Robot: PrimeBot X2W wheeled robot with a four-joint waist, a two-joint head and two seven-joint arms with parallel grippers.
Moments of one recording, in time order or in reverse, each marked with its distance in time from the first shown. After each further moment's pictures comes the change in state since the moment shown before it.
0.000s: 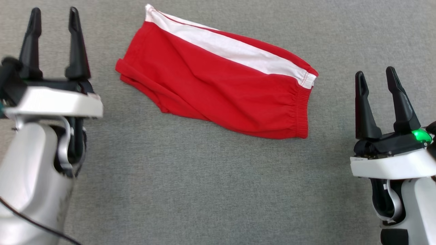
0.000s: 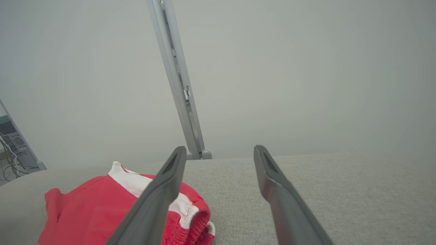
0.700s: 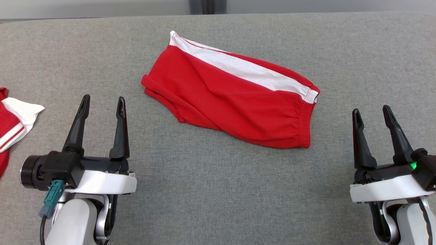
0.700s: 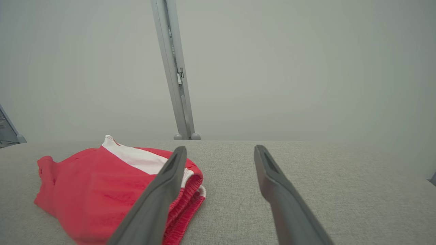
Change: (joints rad) left arm 0.418 -0.155 0.096 -0.229 0.303 -0.016 -0.001; right arm 0.121 0.042 -0.075 0.070 -0.166 0.000 0.000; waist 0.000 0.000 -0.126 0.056
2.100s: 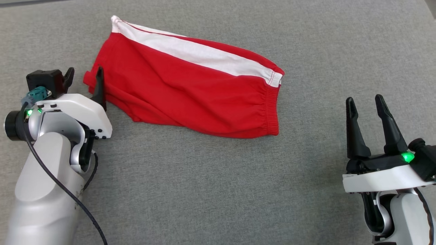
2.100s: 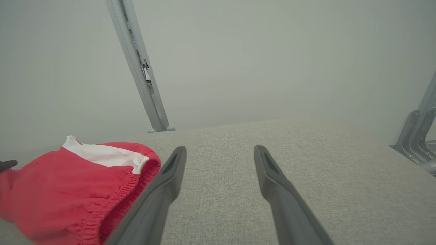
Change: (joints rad) left arm -0.431 0.022 0.036 0.576 -0.079 -0.087 0.289; right arm -0.048 0.024 0.032 0.003 0.083 0.000 0.000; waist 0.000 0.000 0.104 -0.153
